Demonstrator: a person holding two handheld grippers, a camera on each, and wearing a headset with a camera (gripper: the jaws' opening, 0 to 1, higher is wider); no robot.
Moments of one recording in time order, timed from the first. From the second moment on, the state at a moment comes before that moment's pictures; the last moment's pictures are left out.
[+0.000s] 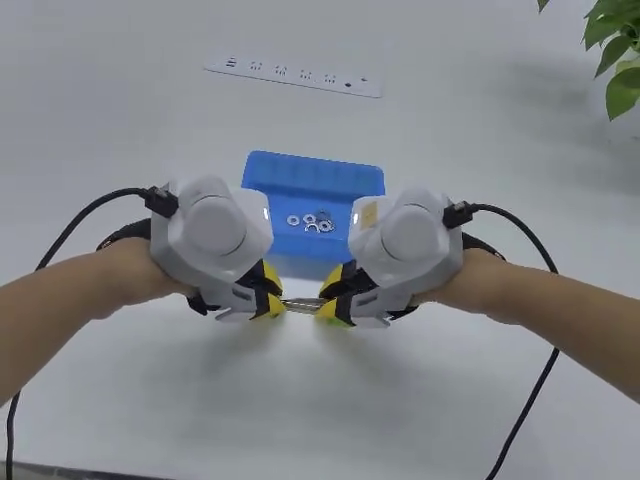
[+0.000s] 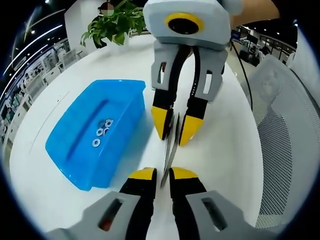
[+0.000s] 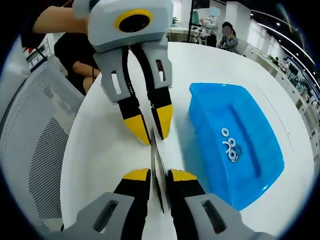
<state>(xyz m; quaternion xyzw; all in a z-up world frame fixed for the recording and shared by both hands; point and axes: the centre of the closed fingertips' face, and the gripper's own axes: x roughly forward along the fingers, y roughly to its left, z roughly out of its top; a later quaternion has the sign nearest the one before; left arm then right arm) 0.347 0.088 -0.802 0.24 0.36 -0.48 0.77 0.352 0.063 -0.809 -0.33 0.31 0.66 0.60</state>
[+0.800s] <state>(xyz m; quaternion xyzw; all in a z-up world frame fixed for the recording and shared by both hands) 0.299 0.168 -0.751 0.11 0.31 -0.35 0.88 0.358 0.003 -0.740 -0.22 0.23 0.57 0.76</state>
